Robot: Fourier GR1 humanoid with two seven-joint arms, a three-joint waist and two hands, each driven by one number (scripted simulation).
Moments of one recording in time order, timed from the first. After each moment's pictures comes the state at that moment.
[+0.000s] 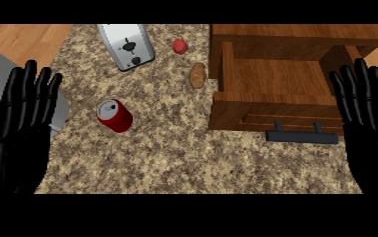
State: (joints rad) left arm 0.01 0.09 -0.02 -2.10 0.03 0.03 0.02; right arm -0.01 -0.10 0.00 -2.10 -0.03 0.03 0.01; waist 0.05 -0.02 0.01
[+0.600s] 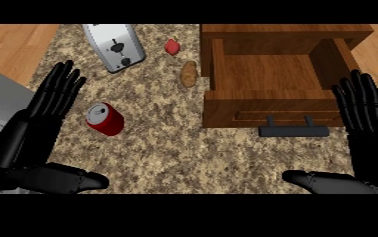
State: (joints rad) left arm -0.04 0.21 0.00 -1.99 0.15 -0.11 0.19; right arm 0.06 -0.10 -0.03 -2.11 -0.01 -0.02 0.18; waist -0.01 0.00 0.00
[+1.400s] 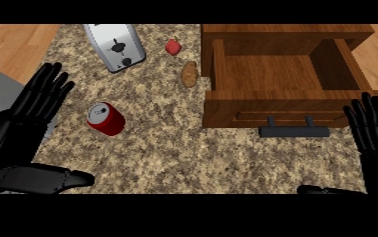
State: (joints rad) left arm -0.04 0.21 0.09 -2.03 0.22 -0.14 0.38; right arm 0.20 -0.09 -0.10 -2.10 -0.05 0.05 0.12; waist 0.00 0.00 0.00
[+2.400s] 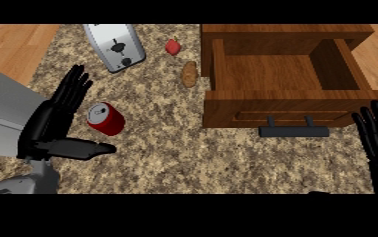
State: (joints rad) left arm -0.10 0.15 0.12 -1.68 0.09 -0.18 0.13; right arm 0.24 -0.07 -0.18 -2.07 -0.06 0.14 0.06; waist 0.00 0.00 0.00
